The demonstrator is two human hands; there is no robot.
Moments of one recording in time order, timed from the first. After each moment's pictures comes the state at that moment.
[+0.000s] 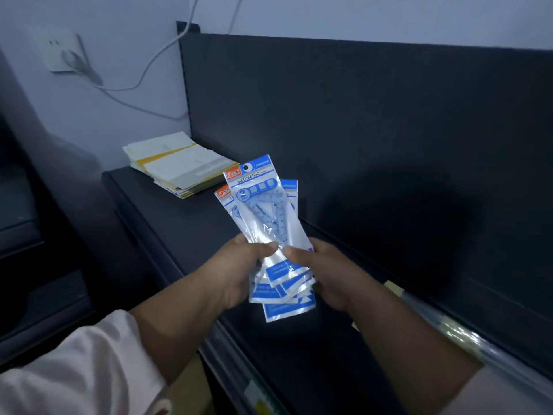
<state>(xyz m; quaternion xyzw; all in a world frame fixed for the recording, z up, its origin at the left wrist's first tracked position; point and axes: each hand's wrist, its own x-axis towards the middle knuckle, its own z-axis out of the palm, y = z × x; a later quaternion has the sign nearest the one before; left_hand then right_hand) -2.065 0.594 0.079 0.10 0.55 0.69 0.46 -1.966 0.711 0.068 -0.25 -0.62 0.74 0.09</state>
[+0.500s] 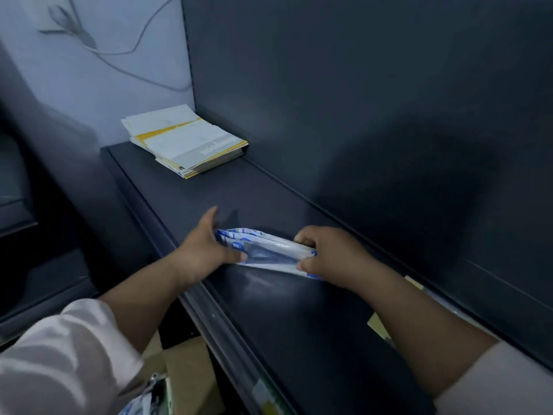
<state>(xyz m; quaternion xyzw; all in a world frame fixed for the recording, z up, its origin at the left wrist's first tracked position) -2.142 0.566 0.034 0.23 0.79 0.51 0.26 -1.992 0.739 0.059 -0.23 -0.94 0.24 0.01</state>
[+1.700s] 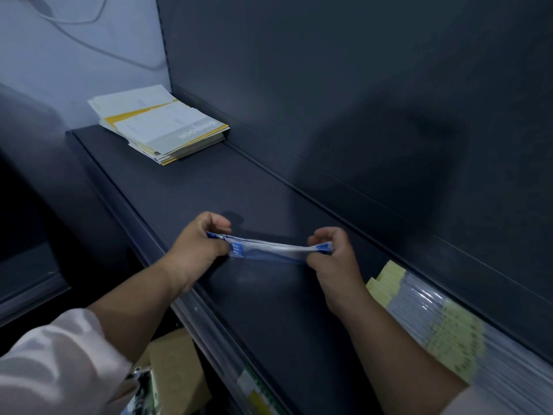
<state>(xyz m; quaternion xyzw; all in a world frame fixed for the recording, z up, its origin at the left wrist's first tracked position) -2.128 0.580 0.013 0.21 0.73 0.59 0.26 -1.966 0.722 0.005 -0.36 -0.66 0.60 0.28</state>
